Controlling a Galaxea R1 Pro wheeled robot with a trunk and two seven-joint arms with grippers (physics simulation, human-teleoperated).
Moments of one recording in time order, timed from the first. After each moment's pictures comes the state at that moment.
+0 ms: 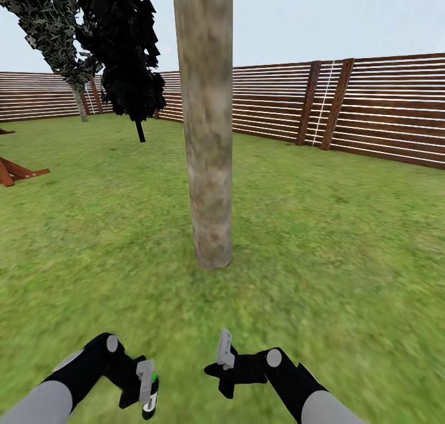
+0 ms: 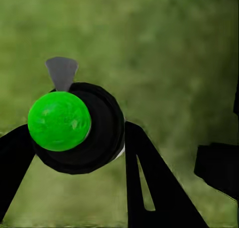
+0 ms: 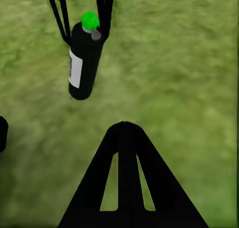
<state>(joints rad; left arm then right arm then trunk) -0.60 0.20 -0.28 -0.55 -0.74 -0.05 -1.14 -0.58 0.16 0.19 -0.42 0.55 -0.33 0.85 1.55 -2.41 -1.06</state>
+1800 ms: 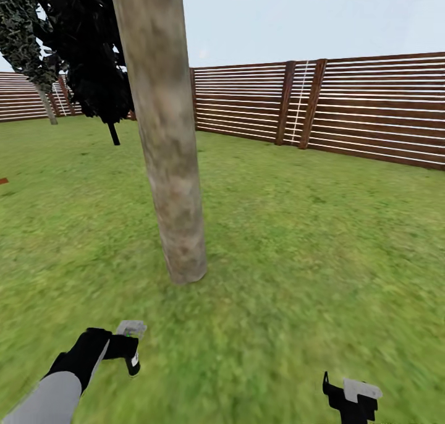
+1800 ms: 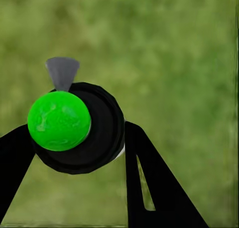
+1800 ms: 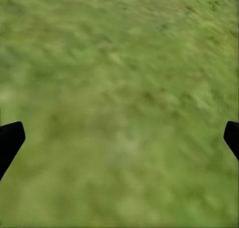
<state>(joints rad) -0.65 0.10 0.35 -0.49 -0.49 0.51 -0.43 -0.43 -0.09 0.02 -0.09 -0.04 -0.65 -0.35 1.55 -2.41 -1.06</state>
